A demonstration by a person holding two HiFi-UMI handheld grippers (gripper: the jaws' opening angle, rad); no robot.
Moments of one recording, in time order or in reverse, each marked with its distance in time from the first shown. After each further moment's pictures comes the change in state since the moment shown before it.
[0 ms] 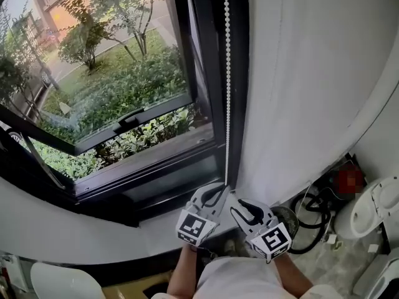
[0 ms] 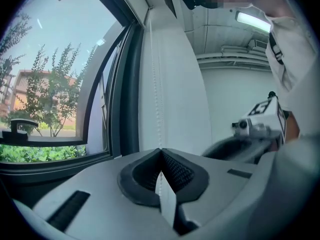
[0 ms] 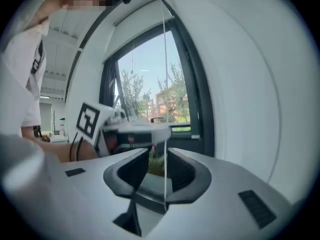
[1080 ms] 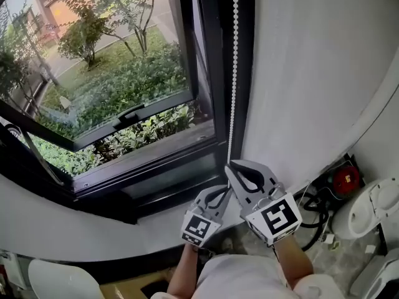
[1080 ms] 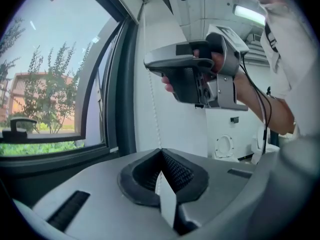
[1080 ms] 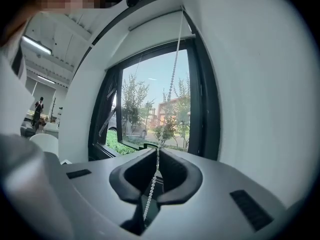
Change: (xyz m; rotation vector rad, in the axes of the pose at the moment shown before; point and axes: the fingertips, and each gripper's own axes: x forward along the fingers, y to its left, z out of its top) left arm 0.001 -0.015 -0.023 0.018 0.056 -0.013; right arm 0.038 -0.017 0.165 -0.179 -0.141 -0.023
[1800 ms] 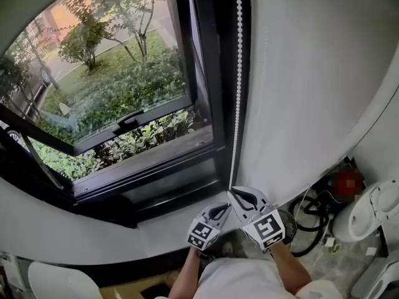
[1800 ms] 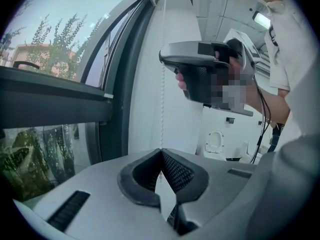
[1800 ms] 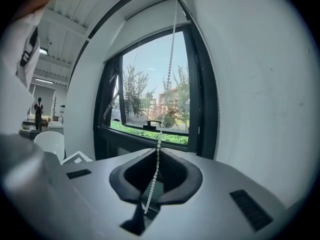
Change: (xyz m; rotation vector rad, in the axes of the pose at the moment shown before) left arm 0.013 -0.026 -0.125 -0.180 0.150 -0.069; right arm -0.018 0.017 -0.126 0.054 0.149 0.025
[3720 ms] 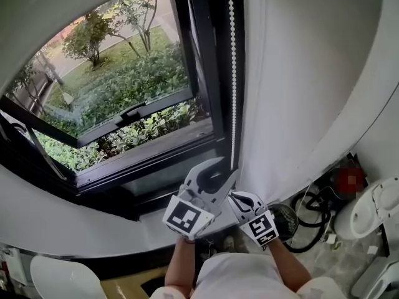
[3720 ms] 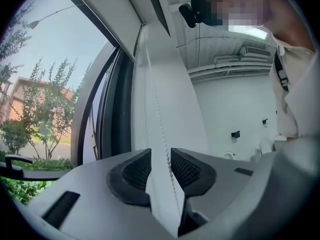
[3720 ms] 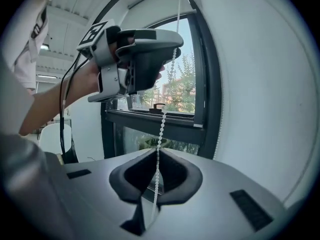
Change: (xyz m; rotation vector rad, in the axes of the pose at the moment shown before) left arm -0.066 -0.020 0.268 0.216 -0.382 0.052; right arm -0.014 0.027 -0.079 -0.017 0.122 0.047
